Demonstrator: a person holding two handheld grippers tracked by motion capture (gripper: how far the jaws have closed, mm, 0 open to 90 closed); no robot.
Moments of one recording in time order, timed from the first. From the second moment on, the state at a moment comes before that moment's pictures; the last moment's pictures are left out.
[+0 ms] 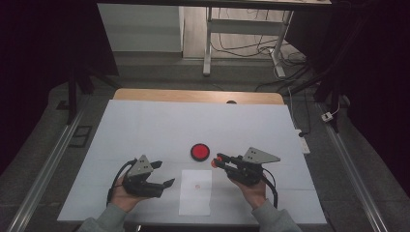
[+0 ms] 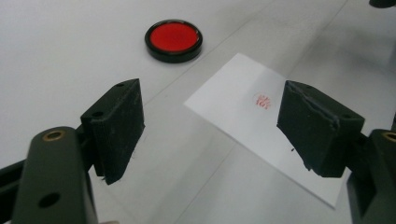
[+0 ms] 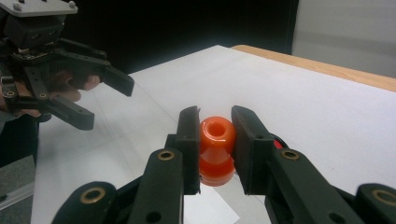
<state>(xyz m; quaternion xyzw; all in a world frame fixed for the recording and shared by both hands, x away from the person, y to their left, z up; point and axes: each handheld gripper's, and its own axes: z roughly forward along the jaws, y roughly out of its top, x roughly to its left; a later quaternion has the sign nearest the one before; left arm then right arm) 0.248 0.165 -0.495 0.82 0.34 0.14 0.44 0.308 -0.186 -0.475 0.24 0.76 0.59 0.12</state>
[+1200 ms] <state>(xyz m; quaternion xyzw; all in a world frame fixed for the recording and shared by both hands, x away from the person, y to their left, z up) 0.241 0.204 -0.508 0.80 0.38 0.15 0.43 0.322 -0.200 -0.477 0.27 0.77 0.55 0.16</state>
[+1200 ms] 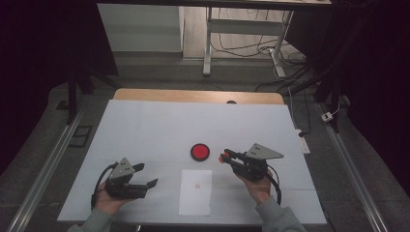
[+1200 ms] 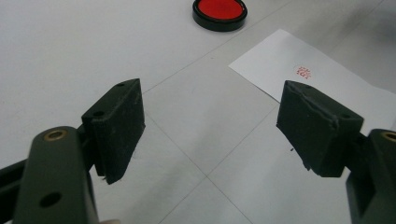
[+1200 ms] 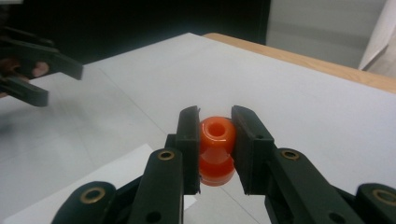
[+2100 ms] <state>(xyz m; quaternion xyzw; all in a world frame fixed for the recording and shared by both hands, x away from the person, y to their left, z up) 0.243 0.202 -0.511 0.81 0.39 0.14 0.42 0.372 -0.175 -0.511 0.31 0.81 0.47 0.17</state>
